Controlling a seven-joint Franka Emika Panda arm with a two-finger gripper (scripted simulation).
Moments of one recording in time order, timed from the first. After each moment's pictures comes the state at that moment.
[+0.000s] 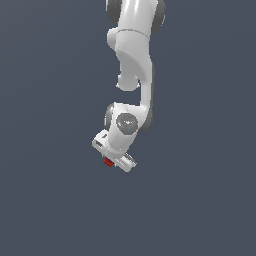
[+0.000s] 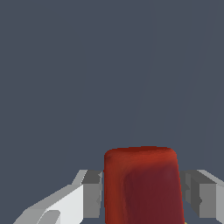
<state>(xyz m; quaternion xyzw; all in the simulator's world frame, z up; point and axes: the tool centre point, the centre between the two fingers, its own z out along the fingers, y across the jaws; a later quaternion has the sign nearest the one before) 0.043 -0.084 0.045 0.95 -0.28 0.02 0.15</state>
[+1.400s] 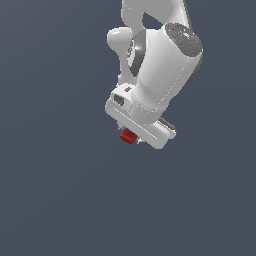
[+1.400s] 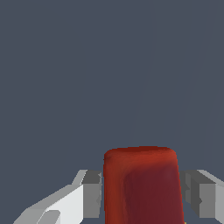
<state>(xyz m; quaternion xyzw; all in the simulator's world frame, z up) 0.056 0.005 0.262 0.95 -0.28 0.02 0.15</state>
